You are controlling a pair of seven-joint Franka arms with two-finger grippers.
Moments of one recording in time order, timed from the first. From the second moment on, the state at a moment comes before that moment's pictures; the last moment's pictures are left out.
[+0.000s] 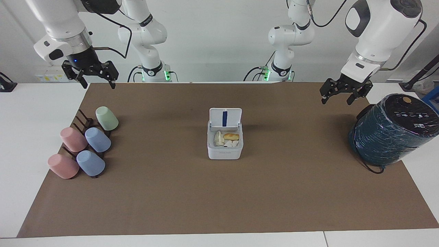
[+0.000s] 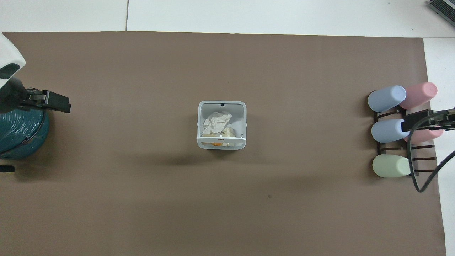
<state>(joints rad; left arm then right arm) -0.01 0.02 -0.07 -1.60 -0.01 1.65 0.04 0.06 -0.08 -0.07 -1.64 -0.04 1.55 -0.02</state>
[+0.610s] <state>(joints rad) 0.00 0.02 -0.06 -1.60 -0.01 1.65 0.04 0.06 -0.08 -0.07 -1.64 -0.04 1.55 0.00</state>
